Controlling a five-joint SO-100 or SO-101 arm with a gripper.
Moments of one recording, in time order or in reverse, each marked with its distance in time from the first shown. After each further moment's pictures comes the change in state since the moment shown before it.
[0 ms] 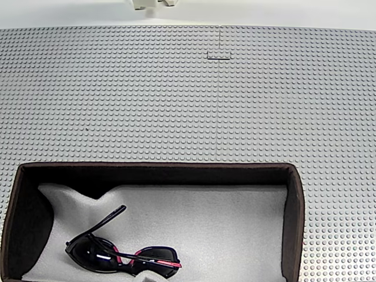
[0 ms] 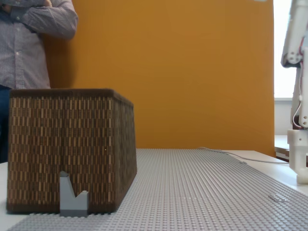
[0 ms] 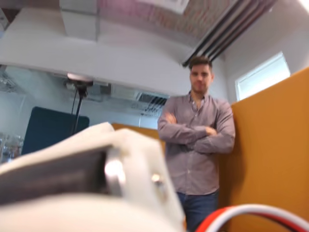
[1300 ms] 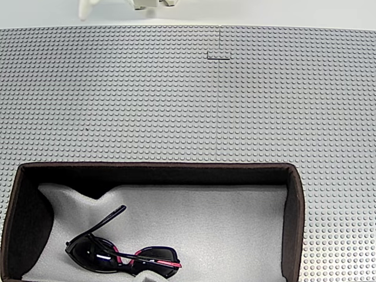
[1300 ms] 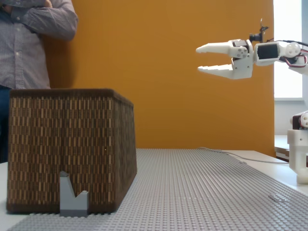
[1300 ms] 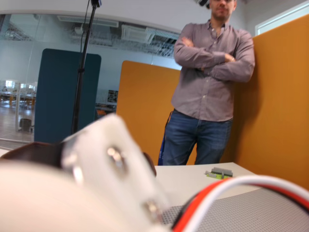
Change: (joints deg) arm -1.5 62.7 141.4 -60.3 -10.4
